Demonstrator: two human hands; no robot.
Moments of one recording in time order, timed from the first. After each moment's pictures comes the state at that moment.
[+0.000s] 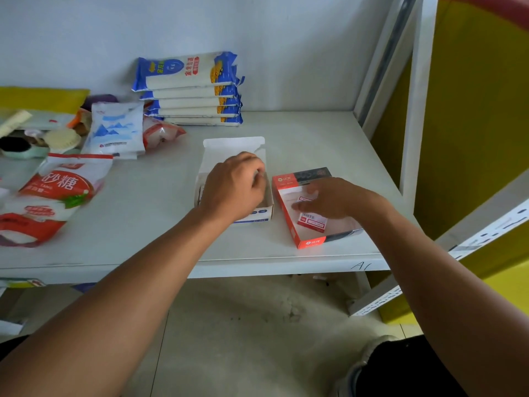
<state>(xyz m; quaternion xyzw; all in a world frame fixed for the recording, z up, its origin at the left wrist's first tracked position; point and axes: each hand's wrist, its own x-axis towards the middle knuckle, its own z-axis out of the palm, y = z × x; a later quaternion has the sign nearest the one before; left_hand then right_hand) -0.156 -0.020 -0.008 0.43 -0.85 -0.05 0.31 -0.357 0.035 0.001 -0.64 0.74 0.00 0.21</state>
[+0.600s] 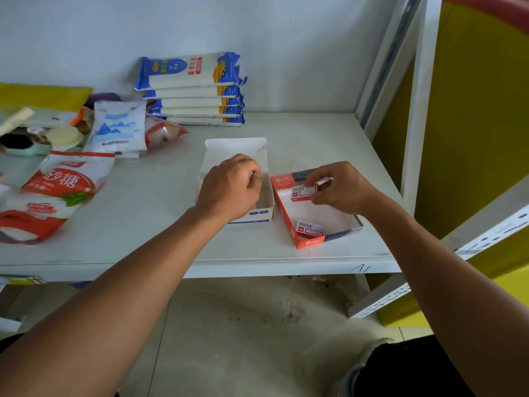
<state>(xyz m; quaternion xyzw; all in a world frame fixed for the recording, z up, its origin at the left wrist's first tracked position) -0.147 -0.022 -0.009 0.45 -0.84 -0.09 0.29 -0.371 0.035 0.006 -0.62 0.71 -0.23 0.26</state>
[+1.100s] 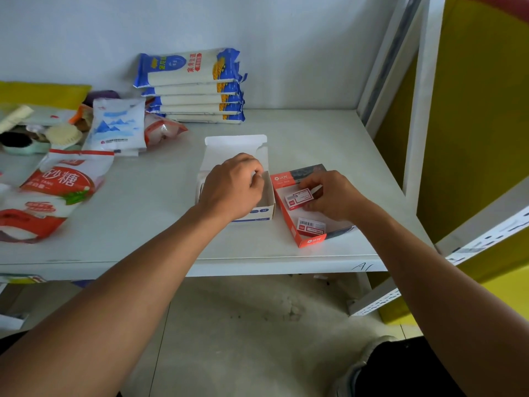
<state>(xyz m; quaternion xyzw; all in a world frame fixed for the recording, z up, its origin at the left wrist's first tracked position) -0.150 -0.024 -0.013 0.45 -0.85 -0.09 0.28 -0.366 0.029 -0.021 -0.63 0.70 -0.21 0.26</state>
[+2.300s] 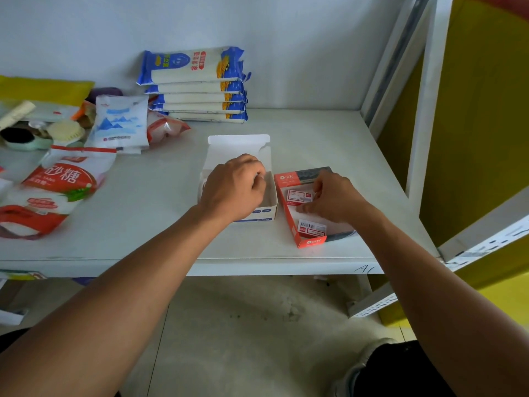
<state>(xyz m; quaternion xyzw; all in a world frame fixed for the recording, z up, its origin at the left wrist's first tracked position) -0.148 -0.025 -0.015 0.45 -0.85 -0.07 0.26 -0.359 0.025 -0.024 -0.60 0.76 -0.15 0.21</state>
